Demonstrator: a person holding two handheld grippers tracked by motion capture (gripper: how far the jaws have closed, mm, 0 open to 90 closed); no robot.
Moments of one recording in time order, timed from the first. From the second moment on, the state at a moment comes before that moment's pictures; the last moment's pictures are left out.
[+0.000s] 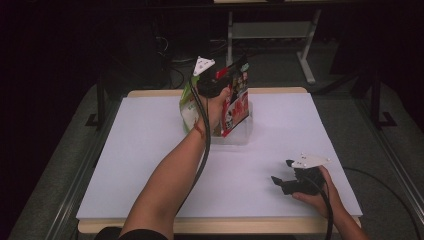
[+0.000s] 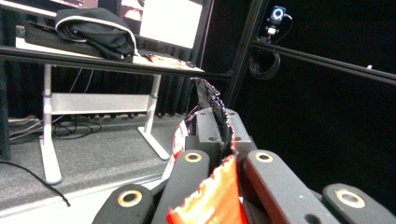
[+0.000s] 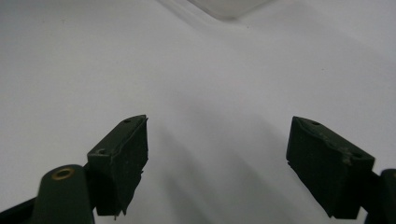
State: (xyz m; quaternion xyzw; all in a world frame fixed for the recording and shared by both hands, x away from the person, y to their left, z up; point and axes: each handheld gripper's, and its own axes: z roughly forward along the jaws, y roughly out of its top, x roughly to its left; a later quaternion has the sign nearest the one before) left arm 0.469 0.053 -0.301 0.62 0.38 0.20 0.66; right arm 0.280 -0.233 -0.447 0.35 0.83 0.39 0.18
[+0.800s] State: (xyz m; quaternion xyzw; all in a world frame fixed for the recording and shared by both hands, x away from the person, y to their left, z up) left arm 0.464 0.038 -0.328 0.64 0.35 0.18 0.66; right arm 0.278 -0.234 -0.446 0.35 0.83 0.39 0.18
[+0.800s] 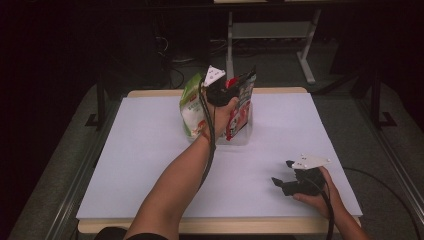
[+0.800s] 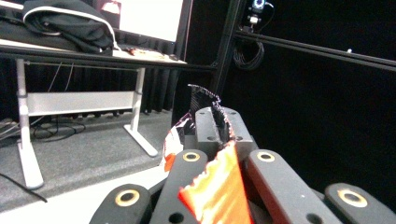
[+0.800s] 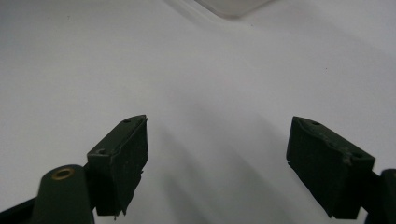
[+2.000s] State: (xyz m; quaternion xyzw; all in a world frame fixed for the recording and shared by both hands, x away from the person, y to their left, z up) left arm 0.452 0.052 -0.346 0.68 0.31 0.20 0.64; right arm 0.276 -0.230 -0.448 0.34 0.84 0.38 0.17
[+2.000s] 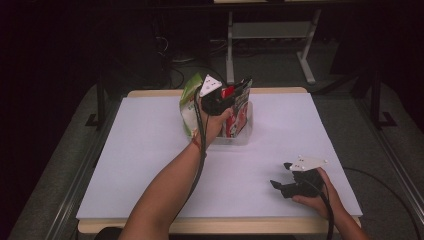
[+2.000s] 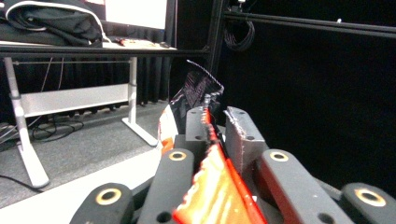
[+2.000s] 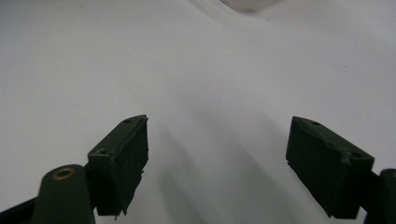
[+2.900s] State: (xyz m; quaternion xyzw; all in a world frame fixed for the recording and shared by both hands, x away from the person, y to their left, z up) left arm 0.435 0.067 -0.332 0.73 0.26 0.24 0.58; right arm 0.272 -0.228 -0.445 0.31 0.84 0.41 0.17
